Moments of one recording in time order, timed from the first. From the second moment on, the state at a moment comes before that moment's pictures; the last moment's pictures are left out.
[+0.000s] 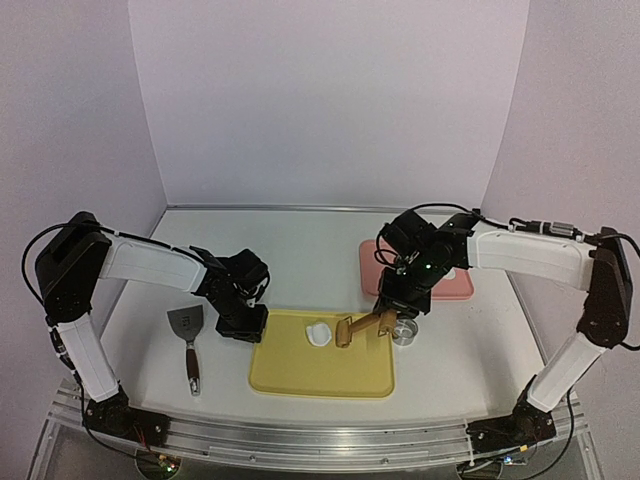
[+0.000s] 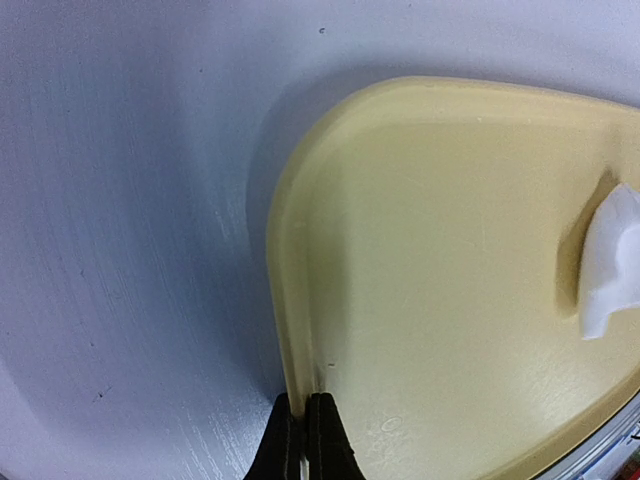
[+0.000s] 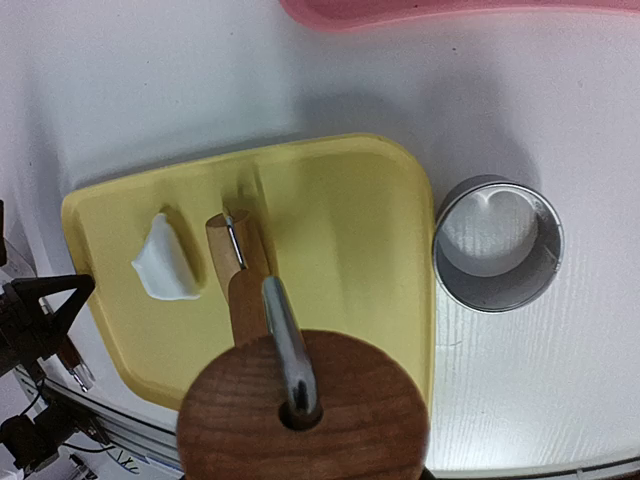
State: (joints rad) left arm -0.80 1.78 1.02 -0.55 0.13 -0.67; right arm 0.78 1.64 1.25 -0.85 0.06 0.98
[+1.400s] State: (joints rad) left arm -0.80 1.78 1.03 -0.55 0.13 -0.67; right arm 0.86 1.77 1.52 -0.98 0.00 0.85
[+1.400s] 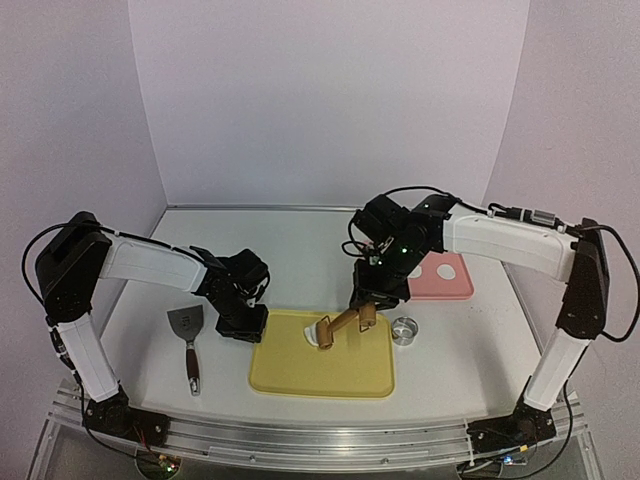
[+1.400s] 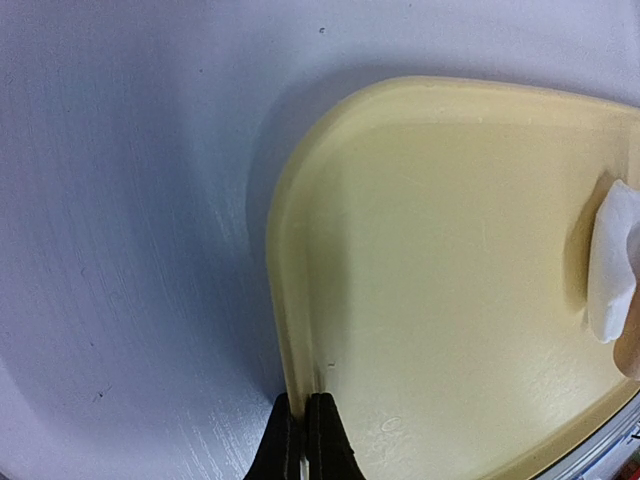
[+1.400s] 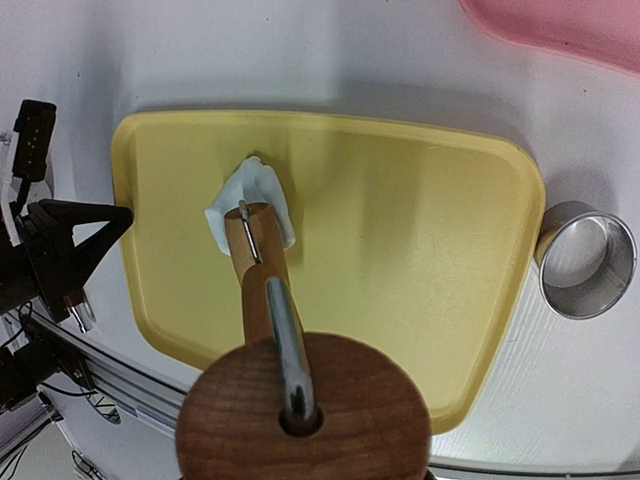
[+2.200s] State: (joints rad) left arm -0.80 1.78 1.02 -0.54 0.13 -0.66; right arm 0.86 1.83 1.52 -0.95 0.02 0.89
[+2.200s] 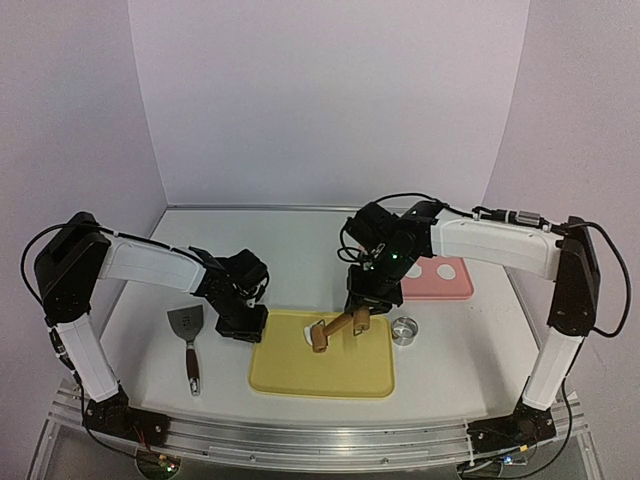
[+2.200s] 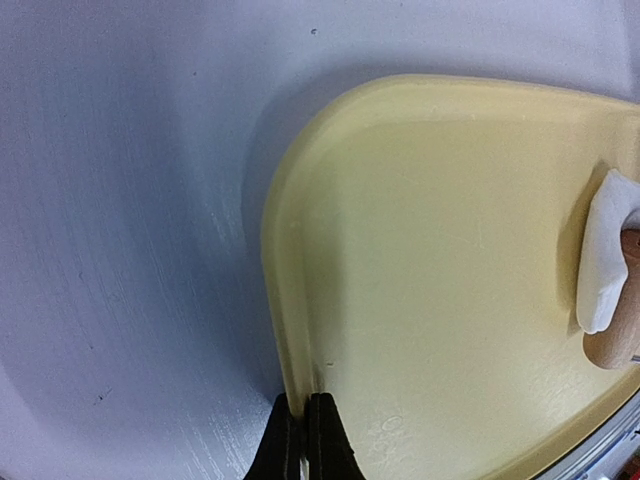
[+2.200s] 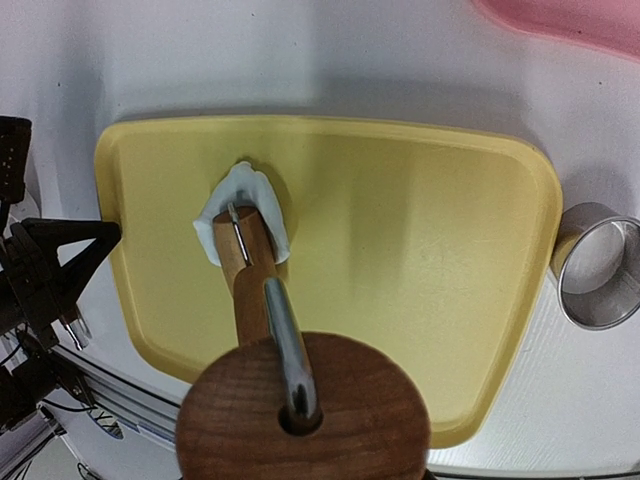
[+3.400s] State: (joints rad) left arm -0.80 1.76 0.99 -0.51 0.12 -0.65; right arm 0.89 1.96 1.64 -0.95 0.02 0.88
